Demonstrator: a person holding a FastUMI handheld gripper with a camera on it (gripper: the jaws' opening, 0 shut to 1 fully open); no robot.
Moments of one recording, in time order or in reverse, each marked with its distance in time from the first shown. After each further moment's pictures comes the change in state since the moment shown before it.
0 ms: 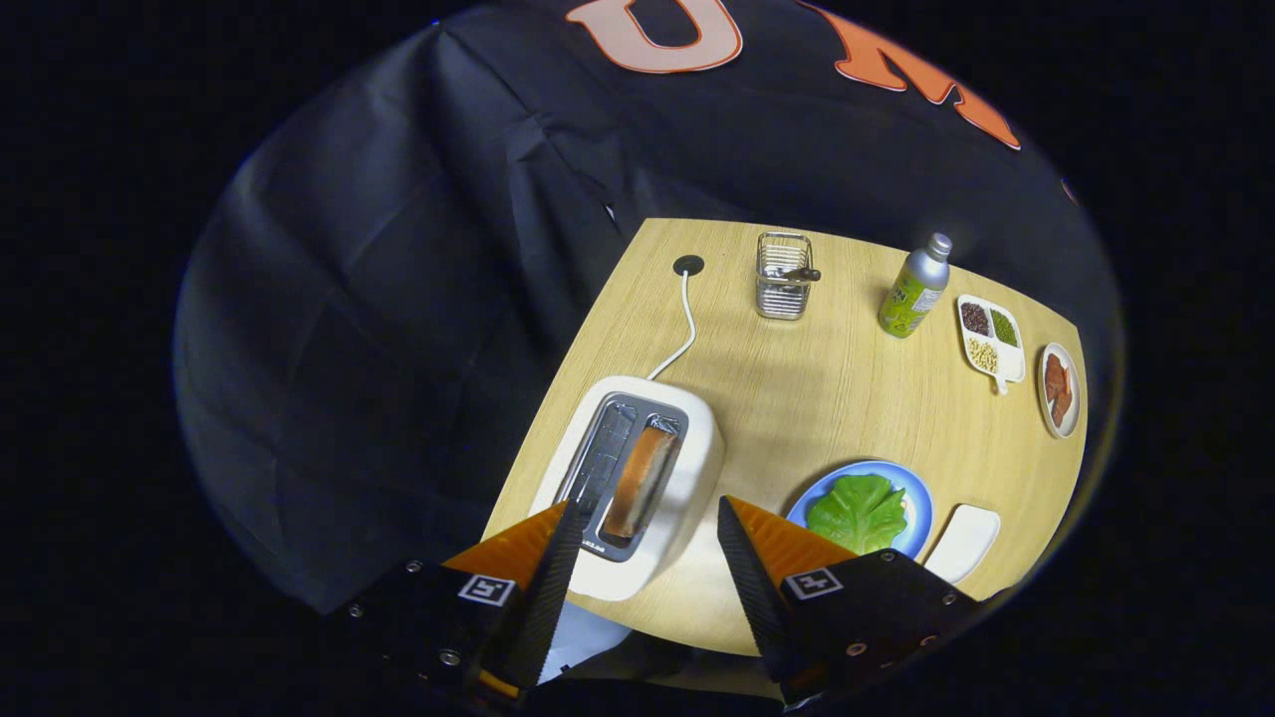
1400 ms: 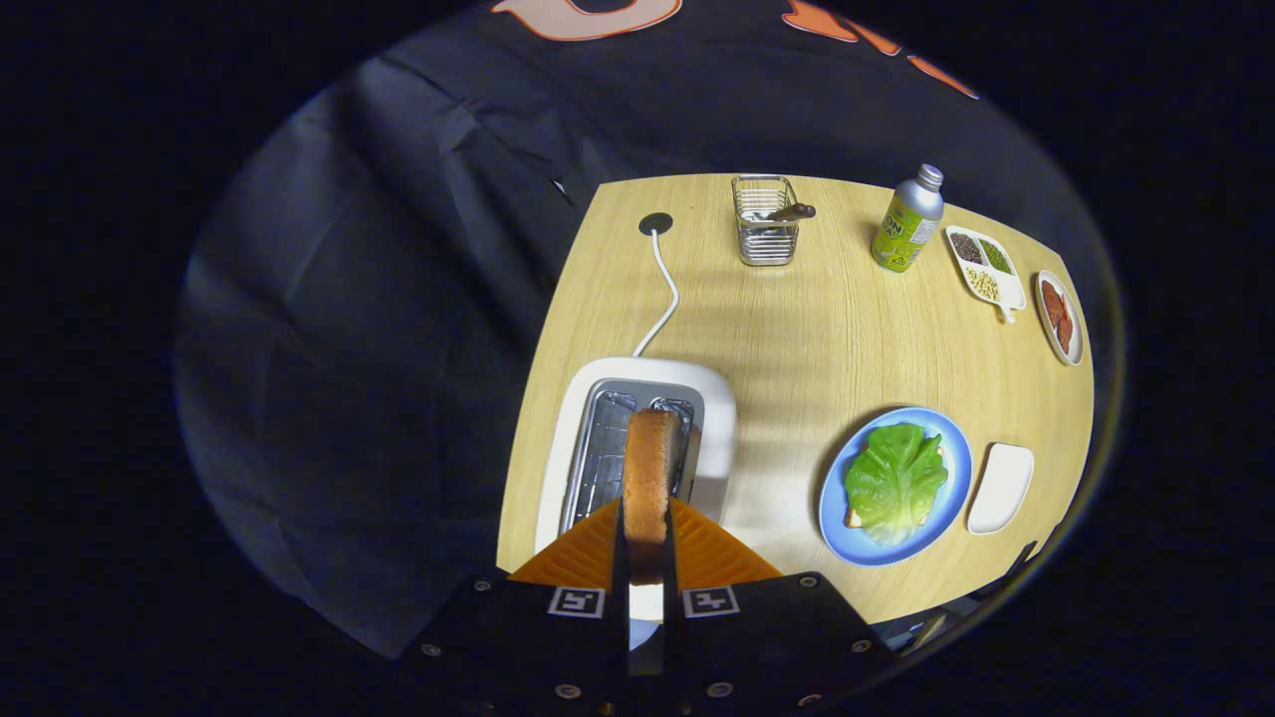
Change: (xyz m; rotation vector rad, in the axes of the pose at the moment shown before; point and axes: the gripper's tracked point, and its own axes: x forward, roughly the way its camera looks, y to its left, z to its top) arm 0.026 0.011 -0.009 0.181 0.072 -0.012
